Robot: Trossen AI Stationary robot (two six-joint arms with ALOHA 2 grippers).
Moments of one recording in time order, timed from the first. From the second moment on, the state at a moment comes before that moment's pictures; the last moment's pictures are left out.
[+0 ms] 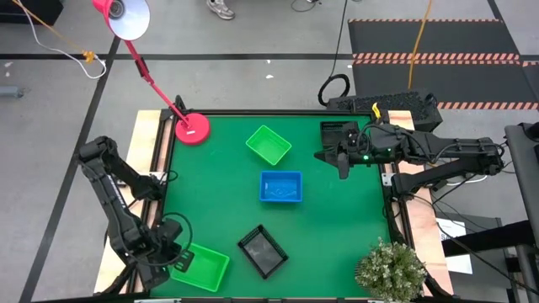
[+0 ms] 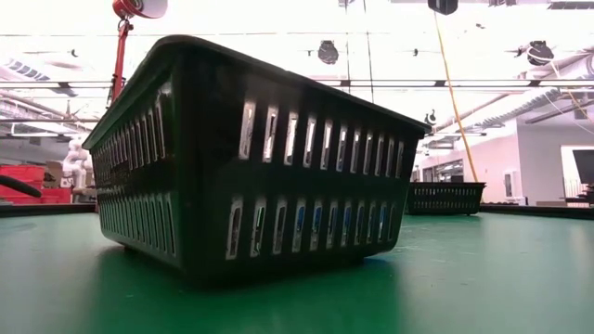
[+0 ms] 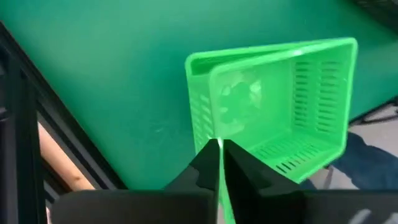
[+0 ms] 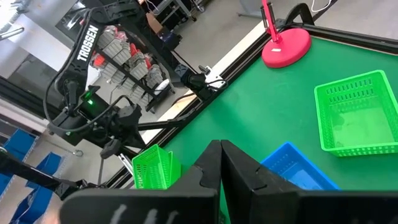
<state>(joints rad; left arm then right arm) -1.03 1.45 1.20 -1.15 -0.10 -2.17 0.04 0.98 1.11 -0.46 0.13 0.78</state>
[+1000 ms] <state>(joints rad) -0.97 1.41 0.98 -0.93 -0.05 -2.21 0.04 0.98 1.11 -0.46 0.13 0.77</state>
